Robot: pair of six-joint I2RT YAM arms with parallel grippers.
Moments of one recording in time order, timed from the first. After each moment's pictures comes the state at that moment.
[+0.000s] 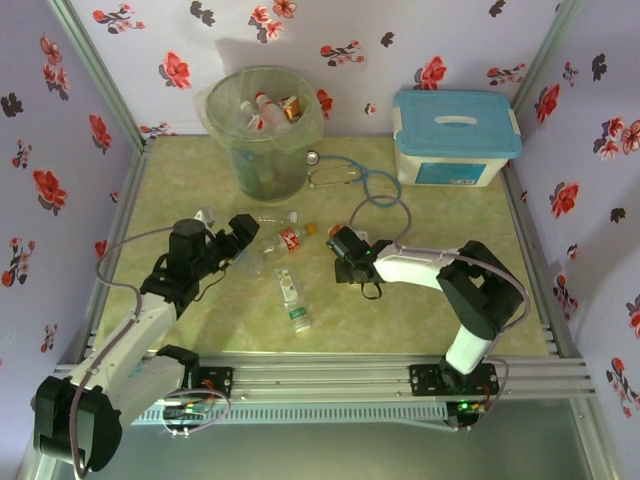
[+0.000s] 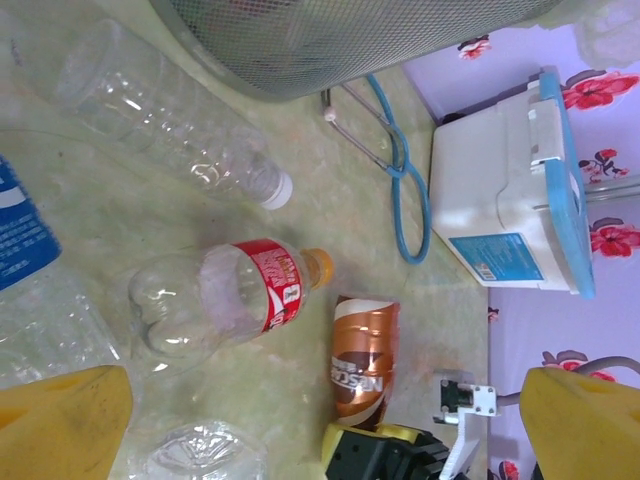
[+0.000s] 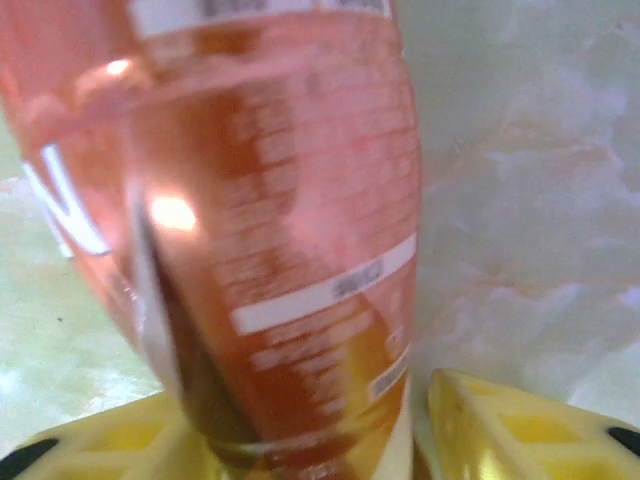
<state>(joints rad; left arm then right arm) -0.35 0.91 0.55 -0.12 0.21 -1.02 0.81 1.70 0.91 -0.41 0.22 0.67</state>
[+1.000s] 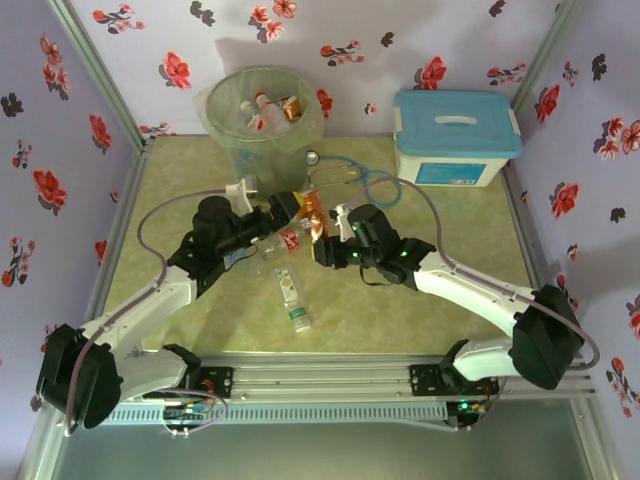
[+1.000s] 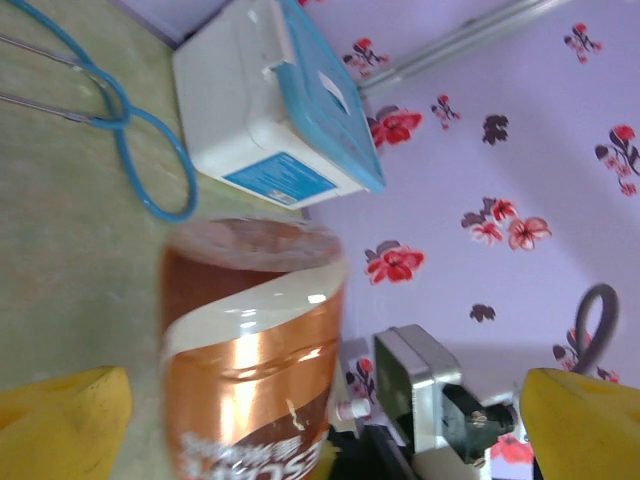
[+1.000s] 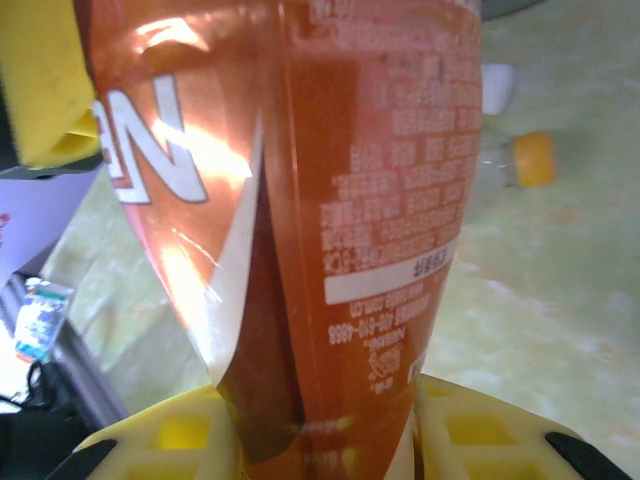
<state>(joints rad) -0.57 1.15 0.75 0.25 0.37 -1.03 0.81 1.33 0.91 -0.20 -0.24 0.50</state>
